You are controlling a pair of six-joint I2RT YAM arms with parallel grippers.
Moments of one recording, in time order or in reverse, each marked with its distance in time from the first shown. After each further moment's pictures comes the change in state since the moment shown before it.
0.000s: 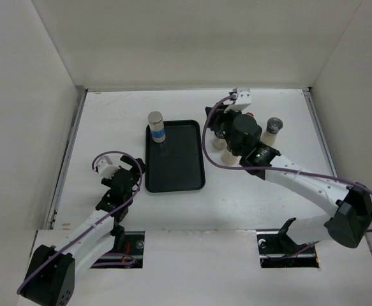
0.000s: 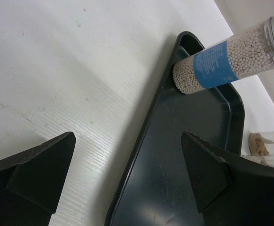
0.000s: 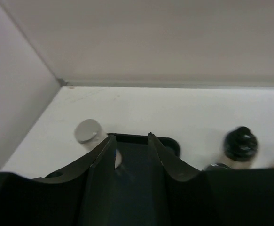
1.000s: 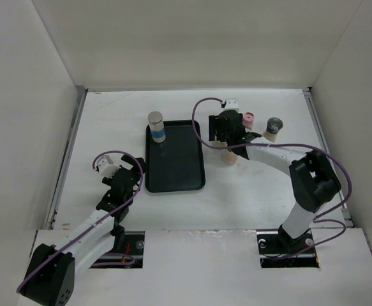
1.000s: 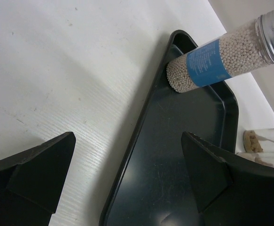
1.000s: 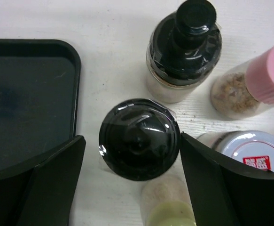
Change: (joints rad) left arm -0.012 0.007 0.000 0.024 0.010 0.000; right arm -0.248 0.352 0.021 -0.290 -0.112 0.043
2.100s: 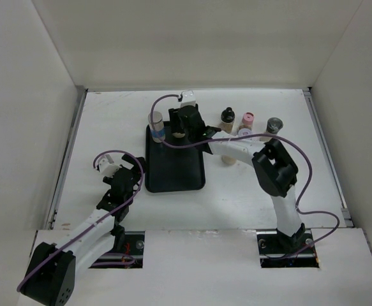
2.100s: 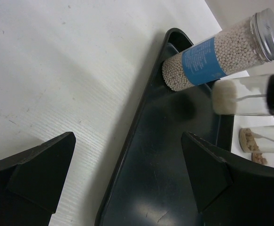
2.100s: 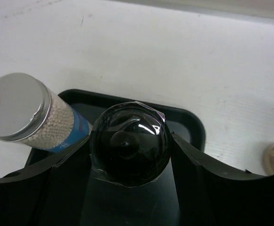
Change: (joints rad) left arm 0.002 0.016 0.000 0.027 0.018 0.000; right arm 0.214 0.329 0.429 0.119 0.059 -0.046
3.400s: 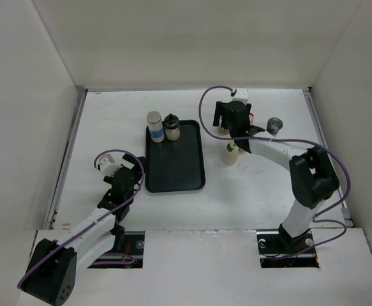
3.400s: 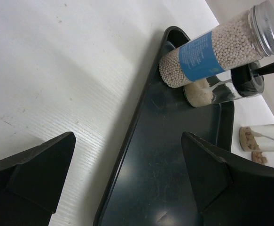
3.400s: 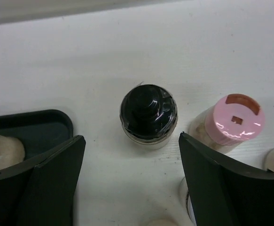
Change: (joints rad) left arm 0.000 0.031 0.000 0.033 0.008 0.004; right arm -0.272 -0.328 -0.381 0.012 0.026 0.073
